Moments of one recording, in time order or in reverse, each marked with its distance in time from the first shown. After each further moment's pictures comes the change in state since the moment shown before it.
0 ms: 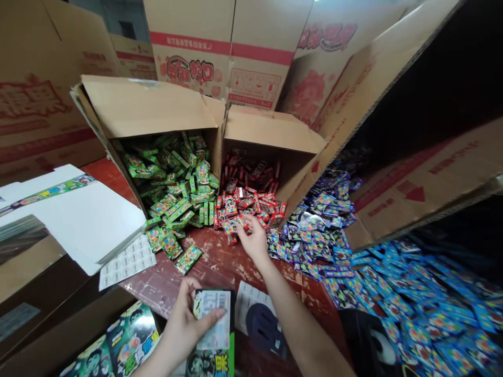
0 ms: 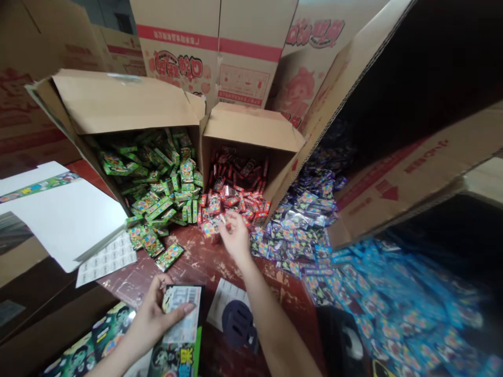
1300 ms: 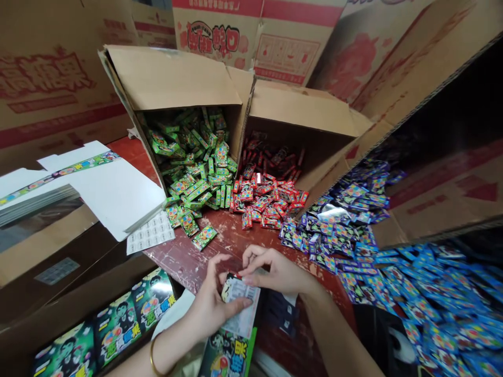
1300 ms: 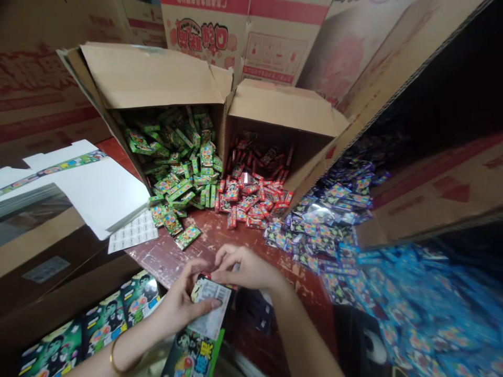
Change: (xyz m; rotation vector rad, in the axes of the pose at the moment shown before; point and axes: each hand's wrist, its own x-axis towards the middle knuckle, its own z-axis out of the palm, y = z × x) left_hand -0.011 0.016 0.017 -0.112 -0.229 0.008; right_hand -0.058 -0.071 -0.051 0.200 -0.846 -0.013
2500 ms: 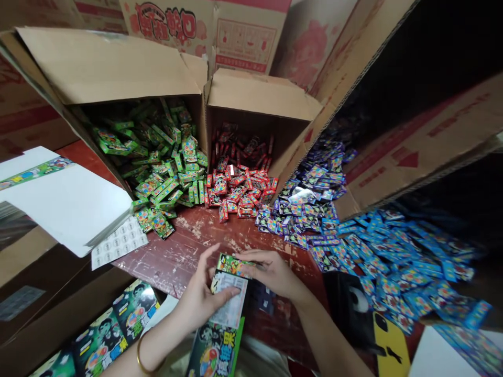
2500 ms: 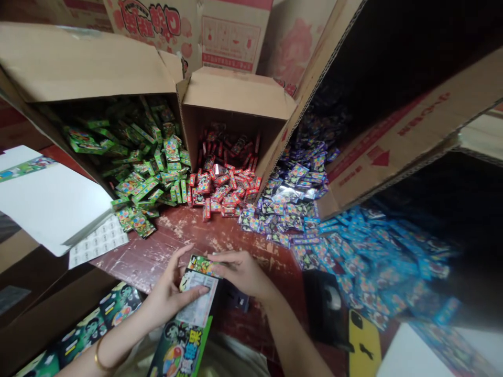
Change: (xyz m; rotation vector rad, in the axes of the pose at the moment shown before) left_hand 0.010 0.003 0.011 -0.006 -0.132 -0.104; right_hand -0.056 0.026 0.022 0.270 0.359 0.211
